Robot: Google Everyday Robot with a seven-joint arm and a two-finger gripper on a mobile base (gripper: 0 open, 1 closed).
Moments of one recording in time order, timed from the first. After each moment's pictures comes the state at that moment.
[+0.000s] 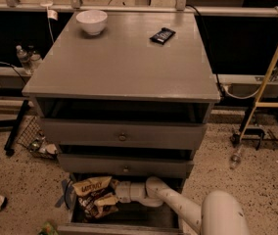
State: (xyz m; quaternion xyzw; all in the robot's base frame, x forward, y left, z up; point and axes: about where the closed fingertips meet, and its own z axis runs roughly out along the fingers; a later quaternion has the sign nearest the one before) arm 0.561 0.178 0.249 -0.43 0.63 0.50 0.42
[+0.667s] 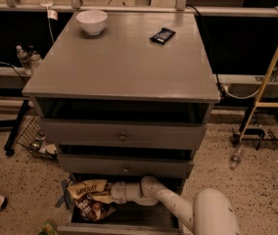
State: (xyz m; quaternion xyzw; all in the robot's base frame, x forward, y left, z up) arm 0.549 0.201 0.254 -0.44 0.60 0.53 0.41
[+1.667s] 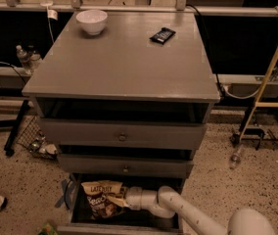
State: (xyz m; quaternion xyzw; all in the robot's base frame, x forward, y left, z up) arm 0.536 0.131 0.278 -0.40 0.62 0.49 0.46
